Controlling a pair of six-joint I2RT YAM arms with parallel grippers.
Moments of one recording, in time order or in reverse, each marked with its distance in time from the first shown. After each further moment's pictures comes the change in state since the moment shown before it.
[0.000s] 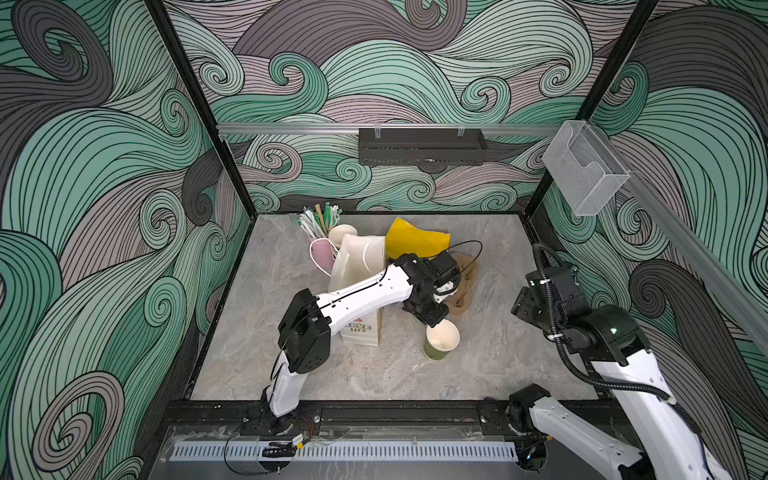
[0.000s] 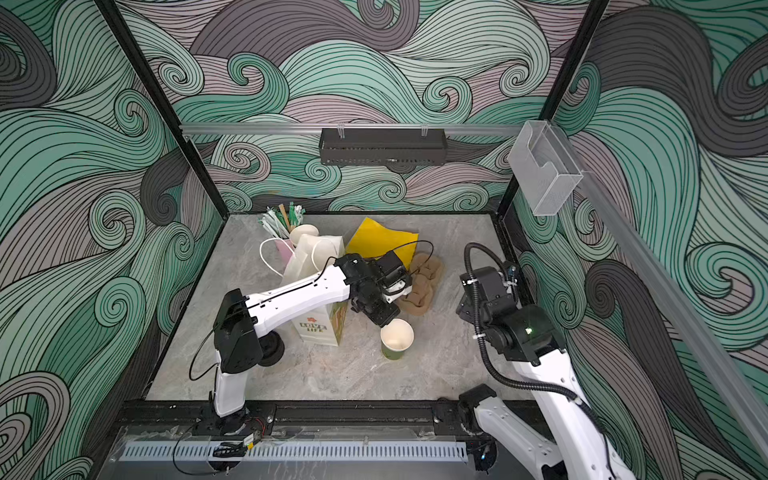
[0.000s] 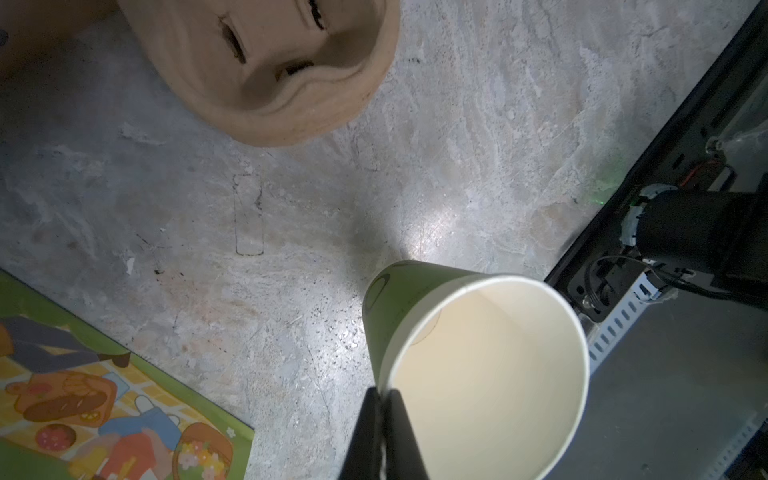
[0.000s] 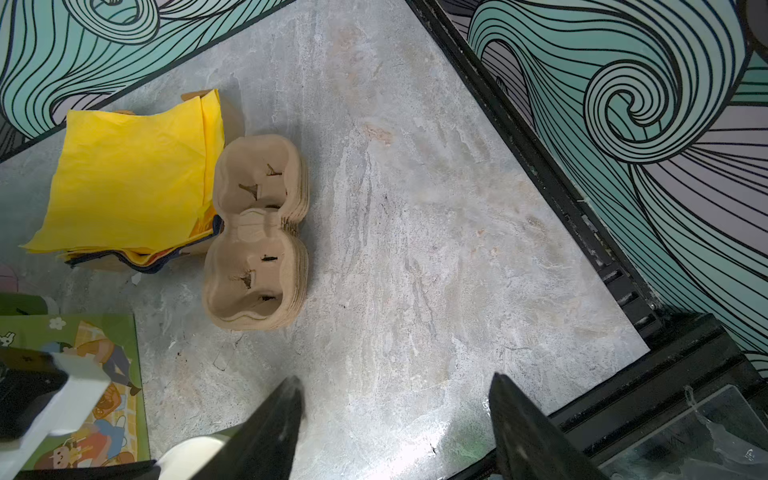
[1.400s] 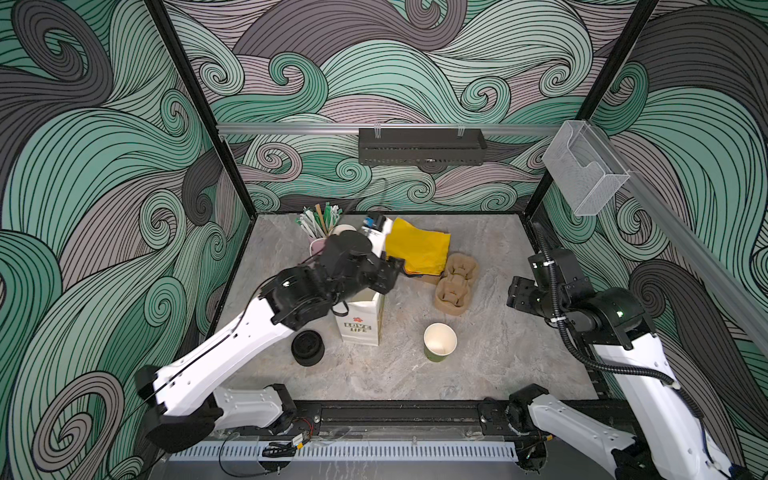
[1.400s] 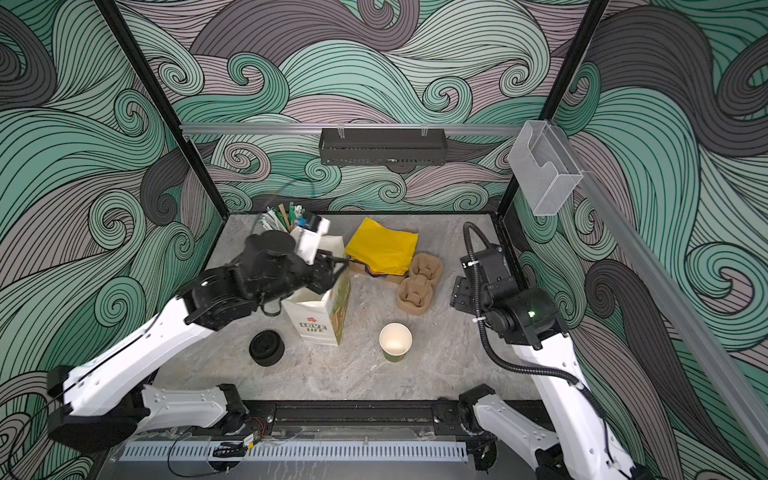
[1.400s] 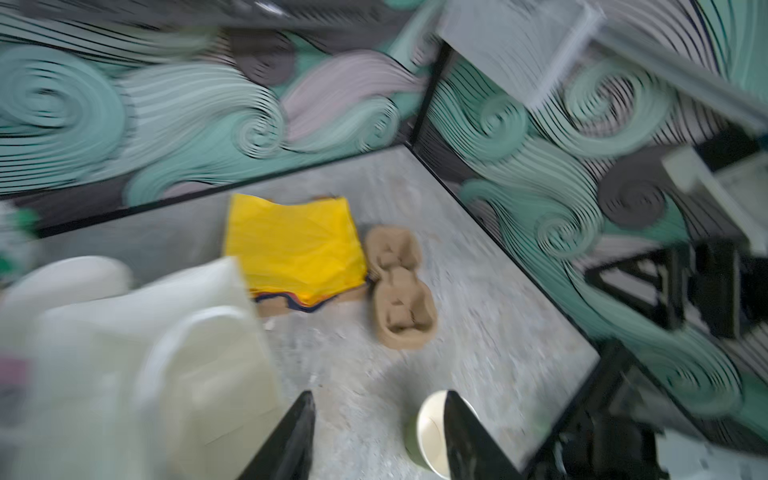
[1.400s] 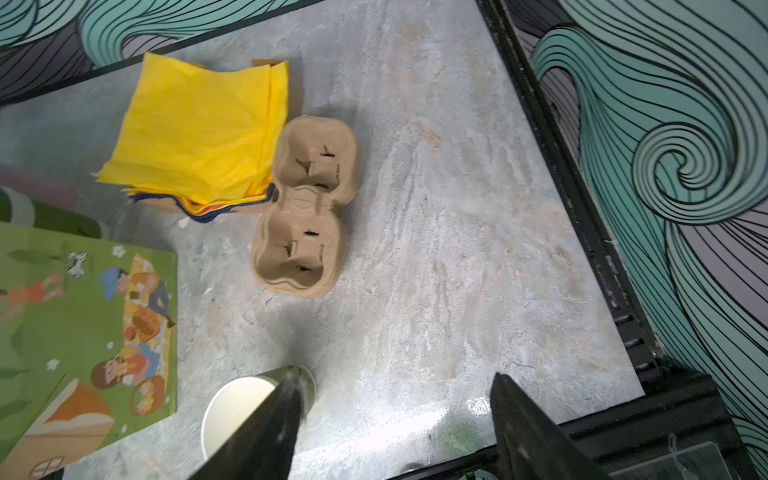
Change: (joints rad) left arm 0.140 -0.825 -0.343 0.381 -0.441 -0.232; right arm -0.002 0.129 0.193 -0.026 -0.149 -0.211
